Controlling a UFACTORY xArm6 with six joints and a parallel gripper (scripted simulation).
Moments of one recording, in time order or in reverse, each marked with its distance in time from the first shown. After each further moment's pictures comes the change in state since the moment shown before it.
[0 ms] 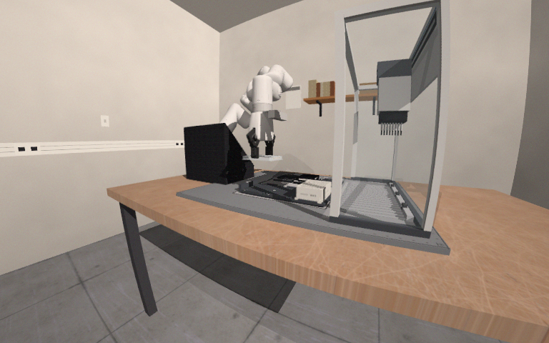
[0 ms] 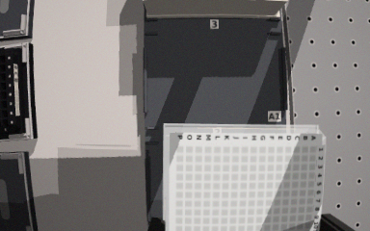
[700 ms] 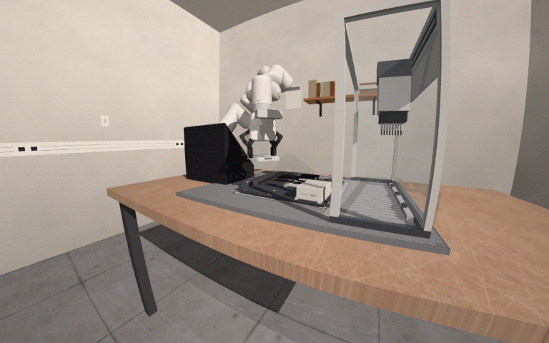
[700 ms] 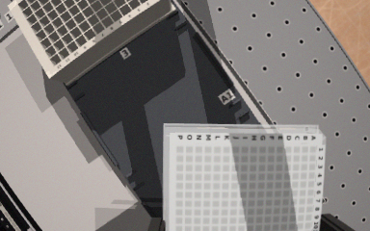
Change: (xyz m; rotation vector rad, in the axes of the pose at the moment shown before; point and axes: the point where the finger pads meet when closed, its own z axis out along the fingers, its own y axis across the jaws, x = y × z) arm 0.000 0.000 0.000 0.005 0.009 0.583
